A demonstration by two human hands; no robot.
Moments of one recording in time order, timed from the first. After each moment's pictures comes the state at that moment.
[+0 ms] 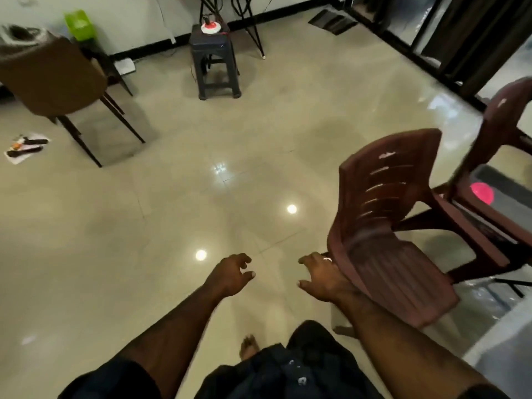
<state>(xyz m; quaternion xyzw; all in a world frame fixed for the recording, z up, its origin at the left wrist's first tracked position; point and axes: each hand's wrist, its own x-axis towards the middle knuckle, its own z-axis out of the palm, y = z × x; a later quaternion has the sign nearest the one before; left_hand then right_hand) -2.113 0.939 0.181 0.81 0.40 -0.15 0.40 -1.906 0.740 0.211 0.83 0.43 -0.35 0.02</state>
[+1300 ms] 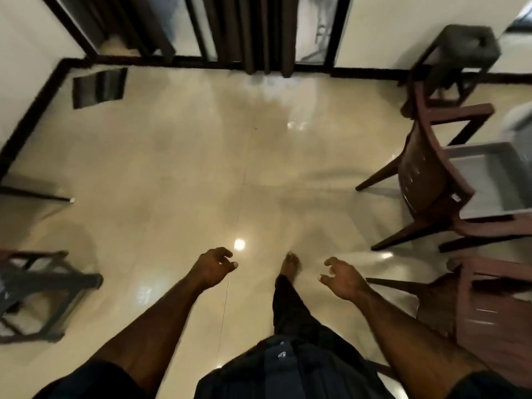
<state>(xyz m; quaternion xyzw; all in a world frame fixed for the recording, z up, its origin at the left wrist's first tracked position) -1.189 1.454 0.150 0.88 0.08 -0.34 0.33 -1.272 1.074 0.125 0.88 -0.17 -0.35 -0.28</state>
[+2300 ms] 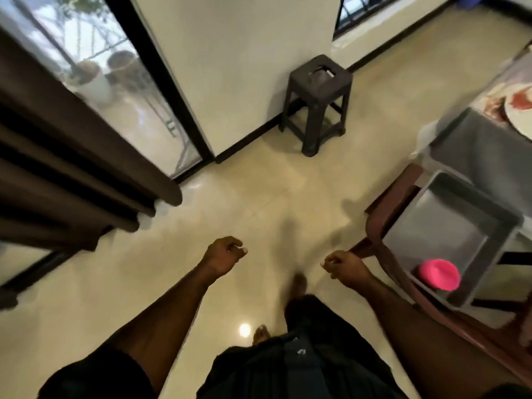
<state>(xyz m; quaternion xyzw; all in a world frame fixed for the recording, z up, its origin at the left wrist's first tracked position) -0.358 0.981 0.182 0.83 -0.21 -0.43 0.27 -0.663 0.773 0.139 0.68 -0.52 -0.11 -0.50</state>
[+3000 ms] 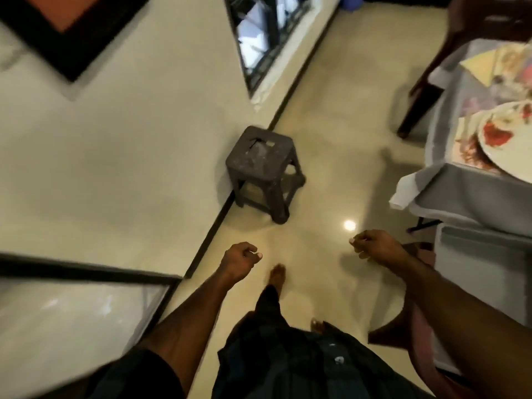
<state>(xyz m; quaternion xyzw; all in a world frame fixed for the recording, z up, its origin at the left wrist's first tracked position) -0.132 0.439 0.159 0.78 -0.40 -0.46 0.16 -0.511 0.329 0.163 0.50 -0.66 0.08 -0.55</state>
